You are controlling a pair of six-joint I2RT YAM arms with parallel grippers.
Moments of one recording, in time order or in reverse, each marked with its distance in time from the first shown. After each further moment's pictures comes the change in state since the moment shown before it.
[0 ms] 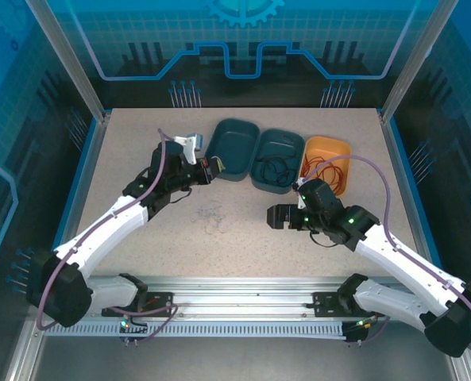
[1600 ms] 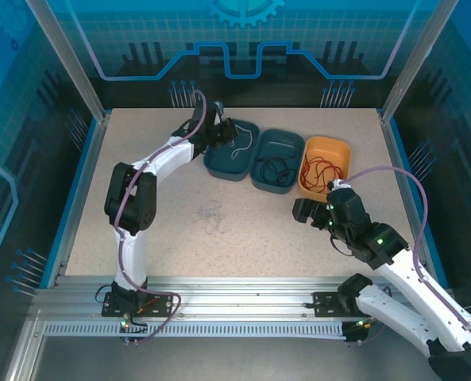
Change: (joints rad) left arm 0.092 0.835 0.682 -0.043 -0.056 -0.112; right arm -0.106 -0.246 -0.072 -0.055 0.206 0.066
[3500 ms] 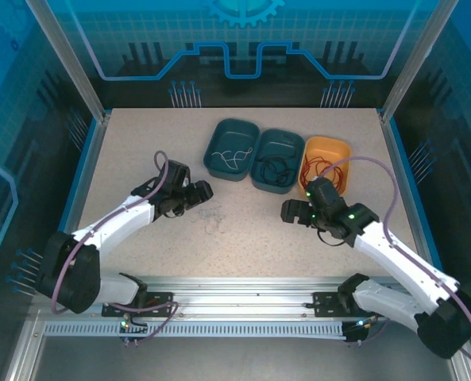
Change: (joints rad) left arm -0.033 -0.752 -0.862 -0.203 -0.089 -0.112; right arm 0.042 0.343 0.054 0.019 -0.071 -0.020
